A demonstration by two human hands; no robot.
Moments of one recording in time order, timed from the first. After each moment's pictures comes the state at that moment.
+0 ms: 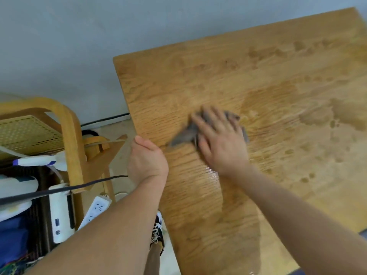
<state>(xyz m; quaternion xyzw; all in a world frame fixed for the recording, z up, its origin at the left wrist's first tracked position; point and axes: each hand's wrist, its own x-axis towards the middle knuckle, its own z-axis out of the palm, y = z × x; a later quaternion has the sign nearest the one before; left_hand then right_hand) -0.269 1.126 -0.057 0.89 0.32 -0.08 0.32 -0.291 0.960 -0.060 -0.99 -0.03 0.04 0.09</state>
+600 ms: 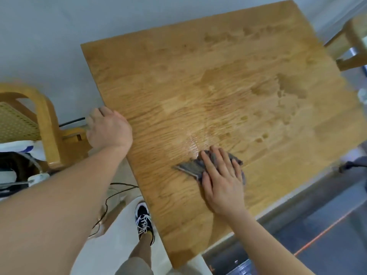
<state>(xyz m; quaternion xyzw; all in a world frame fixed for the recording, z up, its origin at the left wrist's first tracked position) -0.279 1.148 -0.052 0.98 0.10 -0.08 0.13 -0.501 0.949 -0.057 -0.99 0.13 0.05 0.10</state>
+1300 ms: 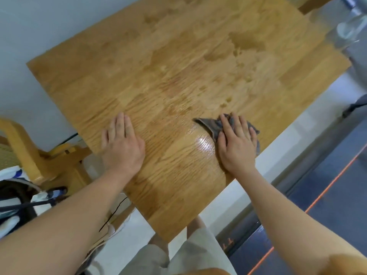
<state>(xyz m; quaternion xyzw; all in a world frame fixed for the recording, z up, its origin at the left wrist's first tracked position) -0.373 1.099 -0.039 0.96 -0.24 -0.14 0.03 -0.535 0.869 -0.060 -0.92 0.36 0.00 0.13</state>
